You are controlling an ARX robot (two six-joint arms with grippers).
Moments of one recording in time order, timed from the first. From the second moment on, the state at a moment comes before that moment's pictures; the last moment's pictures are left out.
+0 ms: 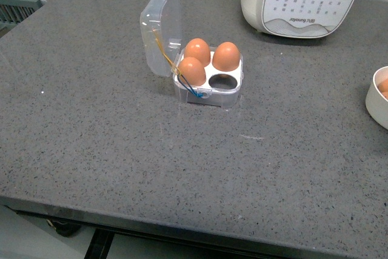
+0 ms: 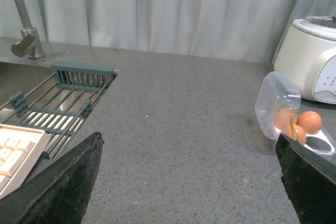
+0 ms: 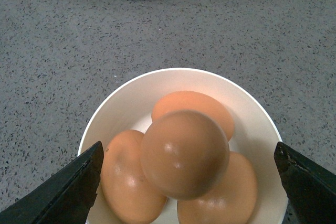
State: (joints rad) left arm 0.00 0.00 0.01 0.00 0.00 0.00; right arm -0.24 1.74 0.56 0.61 -0.36 -0.24
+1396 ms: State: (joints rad) left arm 0.00 0.00 0.01 0.00 0.00 0.00; right arm 0.17 1.65 0.62 0.57 -0.31 -0.15
